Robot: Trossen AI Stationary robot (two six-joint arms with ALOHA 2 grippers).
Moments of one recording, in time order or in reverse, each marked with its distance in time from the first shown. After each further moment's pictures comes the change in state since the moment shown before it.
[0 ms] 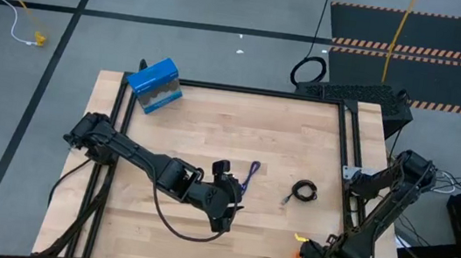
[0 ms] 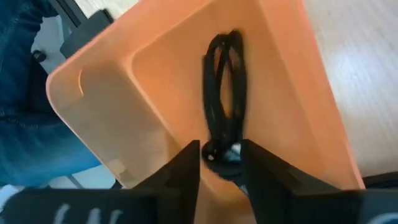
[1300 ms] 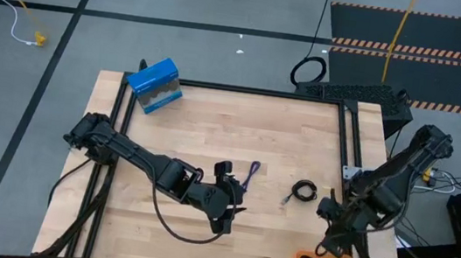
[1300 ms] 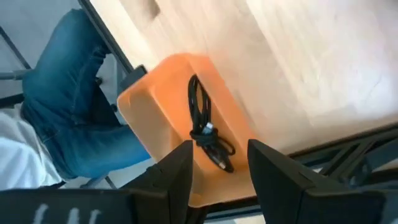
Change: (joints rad) left arm -0.003 0.000 0.000 0.045 -0.001 0.034; right arm -0.197 -0.469 0.001 -0.324 0.037 -0.116
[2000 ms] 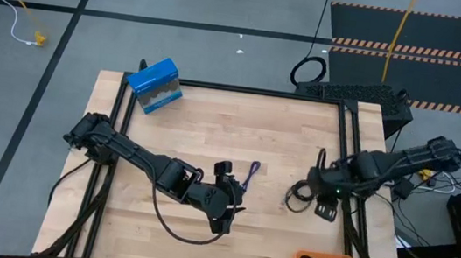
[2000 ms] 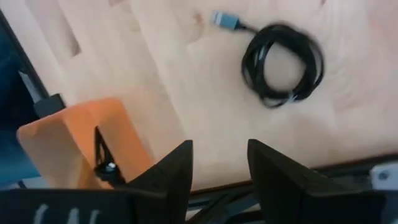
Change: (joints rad) left arm 0.000 0.000 0.000 -0.012 0.000 0.023; right arm -0.488 -0.003 0.001 -0.250 0.005 -0.729
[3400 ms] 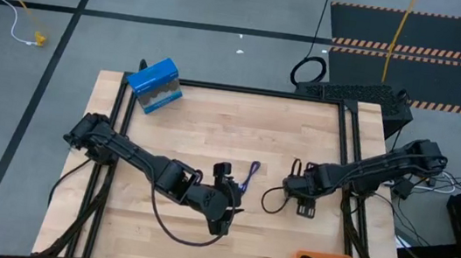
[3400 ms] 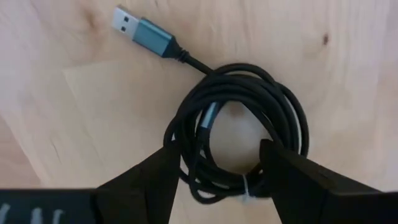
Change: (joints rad) left arm -0.009 0.000 0.000 -0.013 0.001 0.001; right arm -0.075 0.264 -0.331 0.407 0.182 -0.273
